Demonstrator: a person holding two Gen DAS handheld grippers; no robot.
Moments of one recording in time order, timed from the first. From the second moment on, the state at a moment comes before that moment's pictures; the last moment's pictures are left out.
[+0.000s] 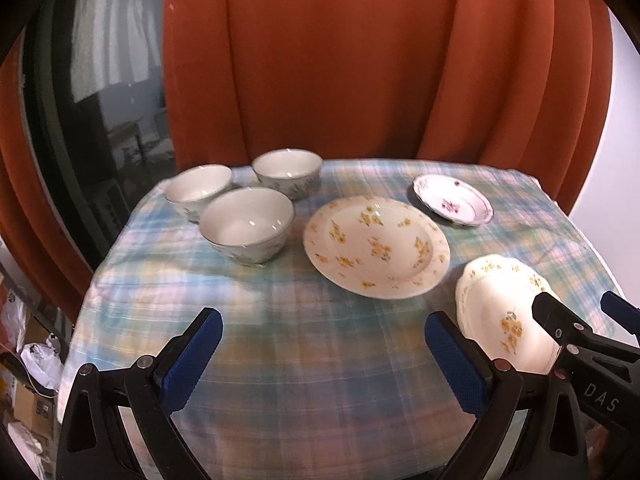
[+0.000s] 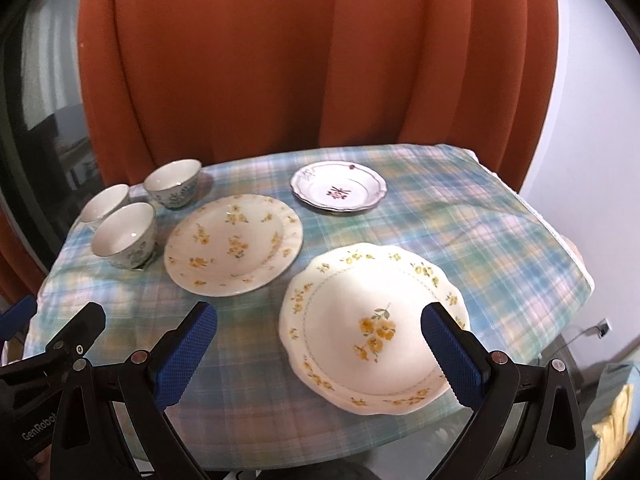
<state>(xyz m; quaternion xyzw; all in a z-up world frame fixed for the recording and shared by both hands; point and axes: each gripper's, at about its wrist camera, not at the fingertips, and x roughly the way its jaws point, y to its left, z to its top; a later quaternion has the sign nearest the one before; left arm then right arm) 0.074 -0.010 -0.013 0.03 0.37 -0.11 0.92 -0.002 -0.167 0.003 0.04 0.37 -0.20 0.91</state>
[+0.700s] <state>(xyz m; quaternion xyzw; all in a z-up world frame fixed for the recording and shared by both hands) 0.114 -0.151 -0.086 0.01 0.50 -0.05 0.87 0.050 -0.309 -0.058 0.04 0.47 -0.13 0.87</state>
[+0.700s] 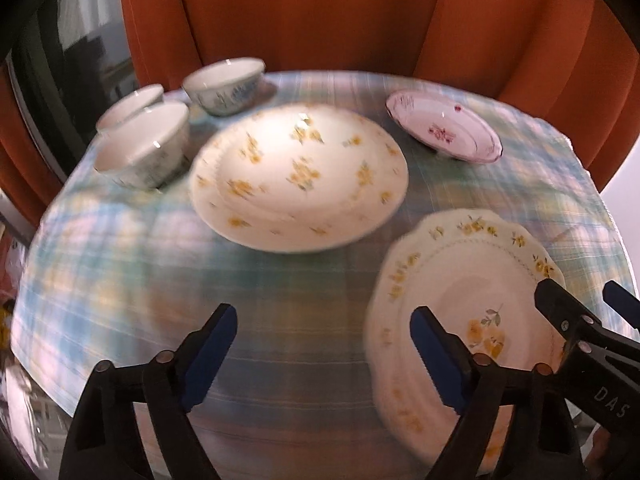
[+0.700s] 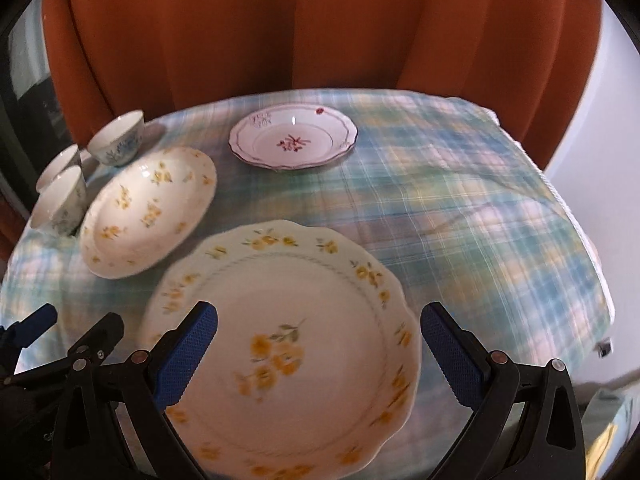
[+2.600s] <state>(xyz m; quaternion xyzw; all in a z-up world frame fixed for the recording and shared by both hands) 0.141 -0.029 -0.091 0.01 0.54 -0.10 0.83 0.086 -0.206 -0.079 0.08 0.53 -0.13 0.83</state>
